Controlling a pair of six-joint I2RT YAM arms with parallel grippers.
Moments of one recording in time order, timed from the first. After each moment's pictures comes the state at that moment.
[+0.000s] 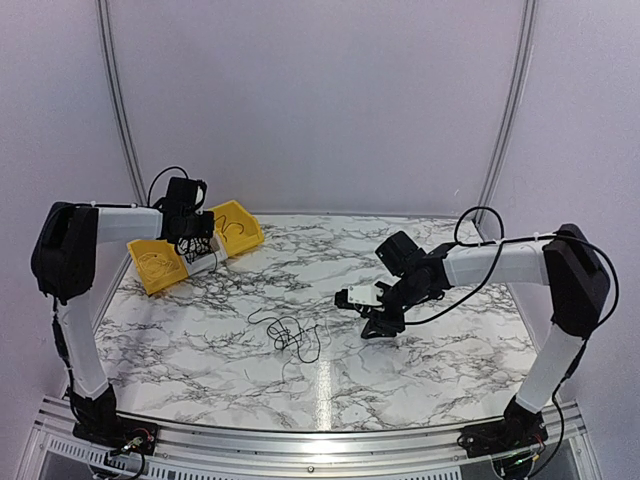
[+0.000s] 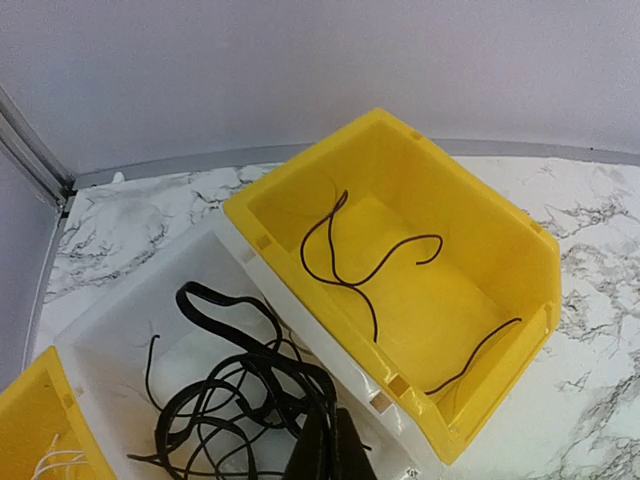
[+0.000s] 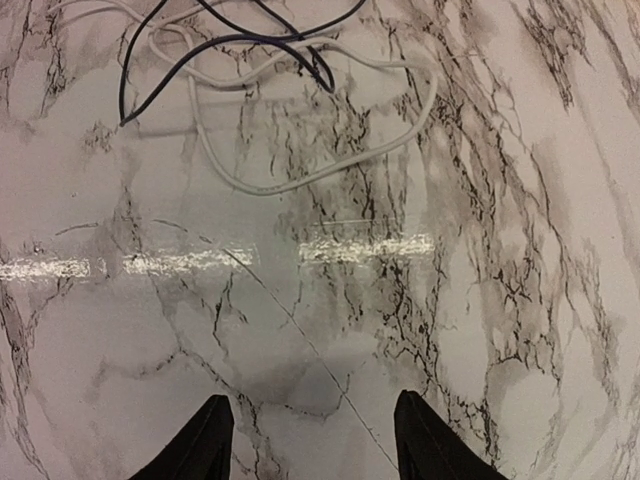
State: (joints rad) left arm -0.26 1.96 1.39 -0.07 -0.19 -0.11; right arm 0.68 1.73 1.08 -0.49 -0.30 -0.78
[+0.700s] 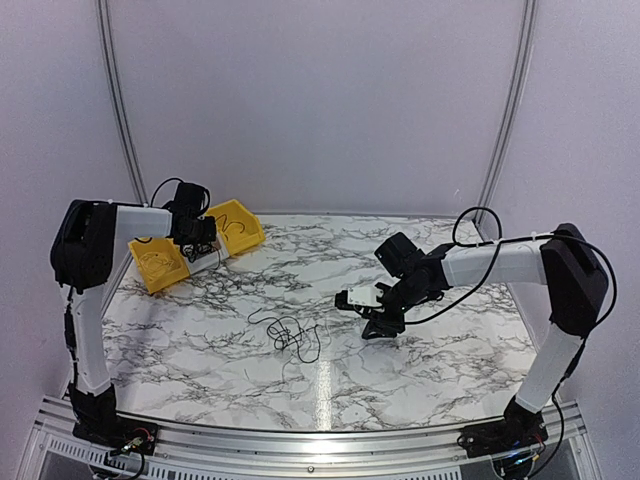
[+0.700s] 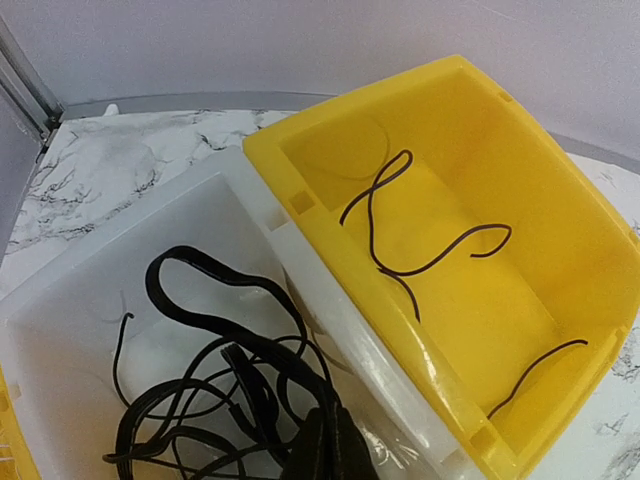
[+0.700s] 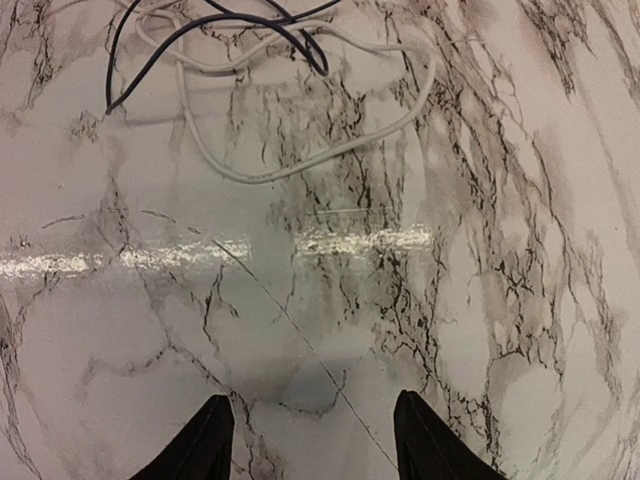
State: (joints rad) left arm -0.23 2.13 1.50 -0.13 -0.20 -0.24; right arm 0.68 1.75 1.08 -0.49 -0.28 -0.78
